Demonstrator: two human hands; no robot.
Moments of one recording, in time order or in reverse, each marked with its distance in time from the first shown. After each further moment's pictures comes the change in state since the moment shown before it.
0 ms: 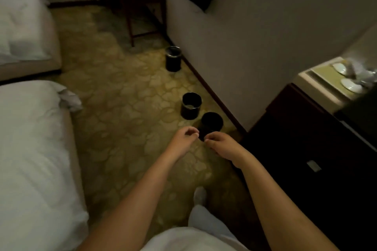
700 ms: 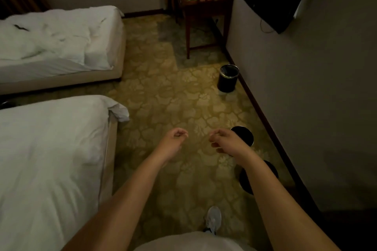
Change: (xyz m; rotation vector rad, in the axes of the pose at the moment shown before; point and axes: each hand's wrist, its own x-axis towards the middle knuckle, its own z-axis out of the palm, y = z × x) left_hand 0.277 0.057 -0.212 -0.104 0.392 -0.213; right_hand 0.341 -0.232 -0.023 0.141 -0.258 -0.104
